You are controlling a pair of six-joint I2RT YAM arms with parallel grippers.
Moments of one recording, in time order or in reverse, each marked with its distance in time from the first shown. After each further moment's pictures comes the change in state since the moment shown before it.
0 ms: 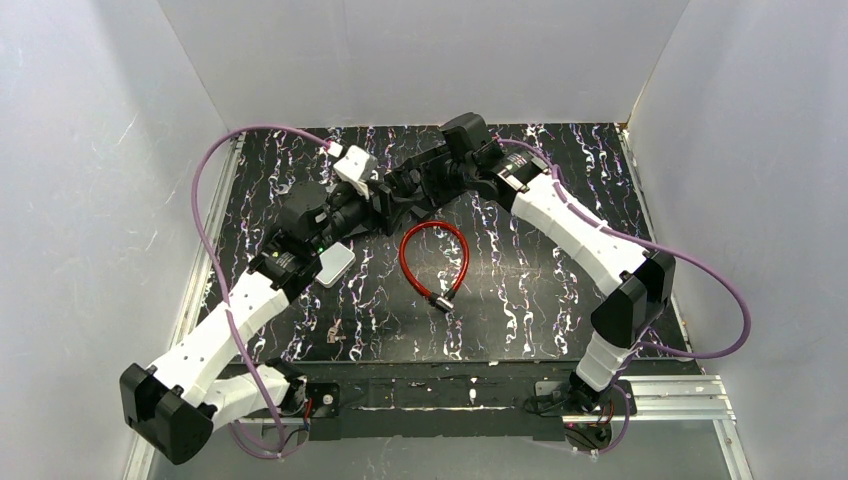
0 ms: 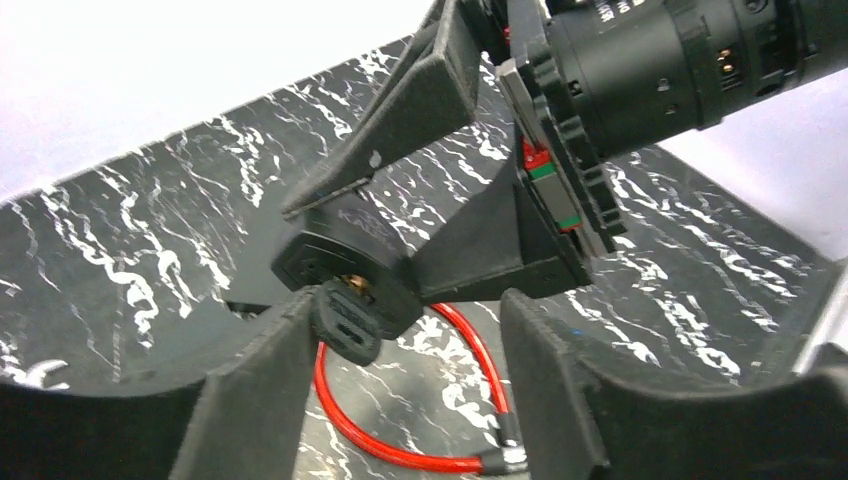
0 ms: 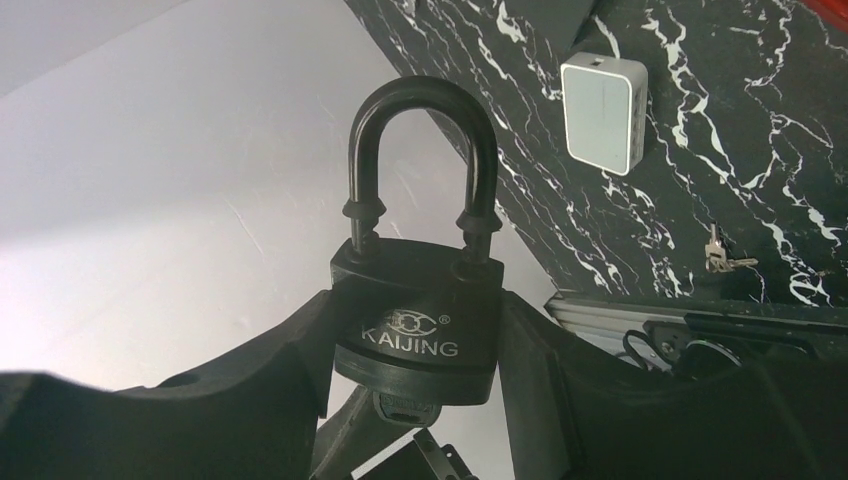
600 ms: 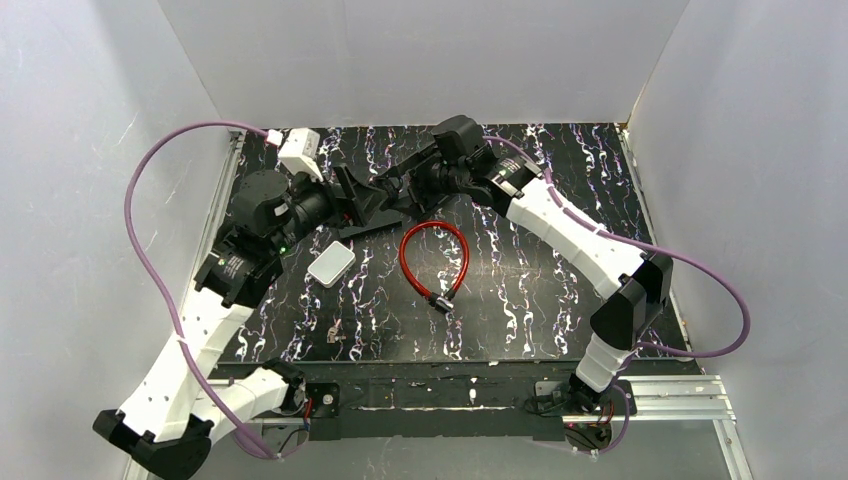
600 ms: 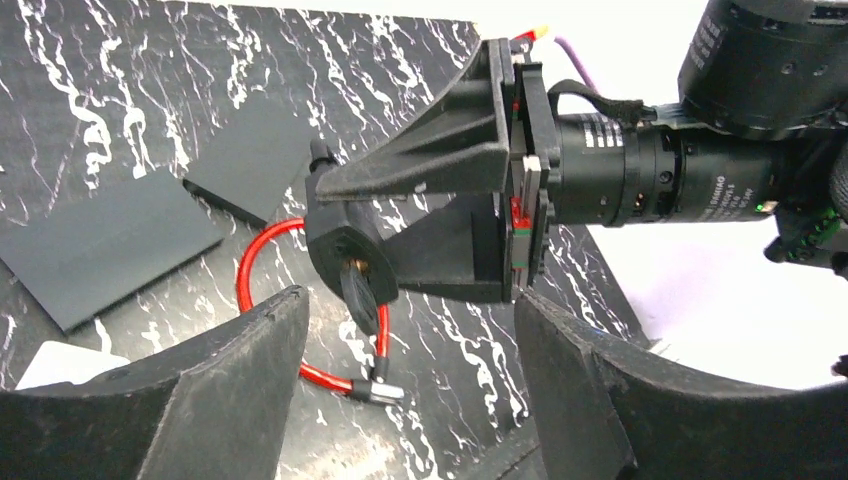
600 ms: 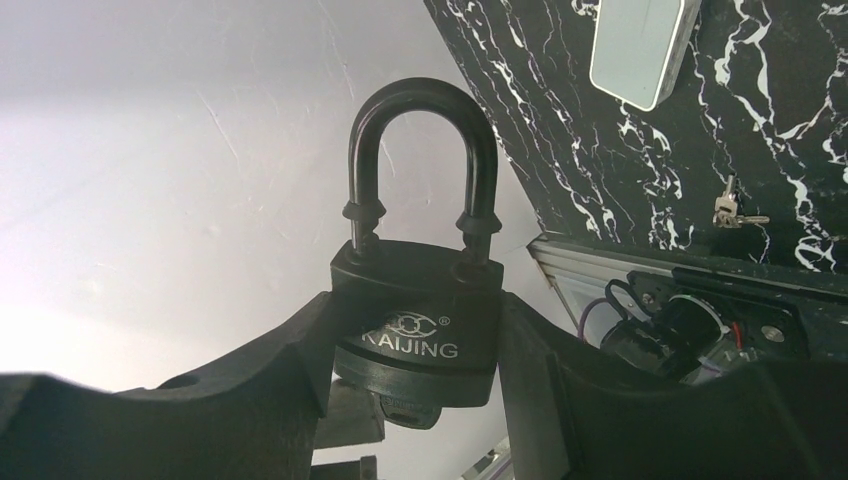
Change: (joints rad) left arm 0.062 -0.109 0.253 -0.458 -0.091 -0.388; right arm 0.041 0.000 0.000 0.074 -0.117 -0.070
